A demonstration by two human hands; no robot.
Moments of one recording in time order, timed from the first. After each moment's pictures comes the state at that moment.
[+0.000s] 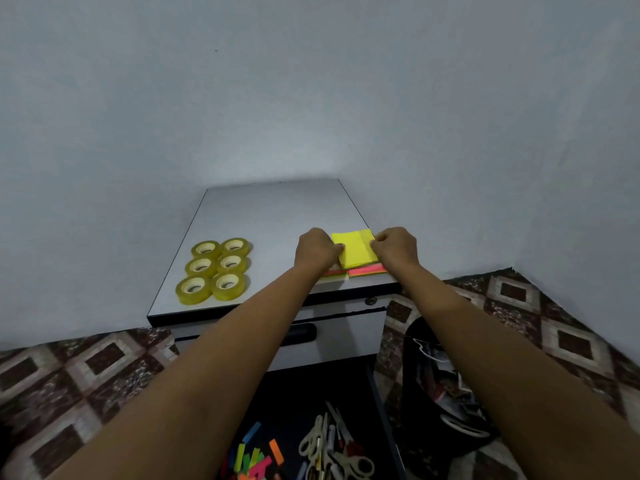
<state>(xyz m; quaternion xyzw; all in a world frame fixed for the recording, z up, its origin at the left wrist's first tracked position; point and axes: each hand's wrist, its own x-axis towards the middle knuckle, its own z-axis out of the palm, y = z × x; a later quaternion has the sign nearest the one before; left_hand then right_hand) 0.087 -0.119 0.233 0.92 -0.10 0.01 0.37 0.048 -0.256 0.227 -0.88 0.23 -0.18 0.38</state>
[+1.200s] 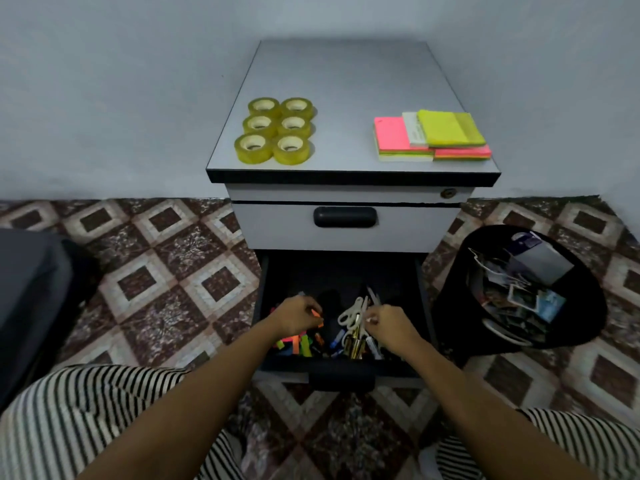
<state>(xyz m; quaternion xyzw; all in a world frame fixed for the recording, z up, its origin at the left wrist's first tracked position) -0.047 0.054 -0.007 0.91 -0.10 -0.29 0.29 -0.091 -0.151 -0.004 -0.93 0.06 0.21 0.28</state>
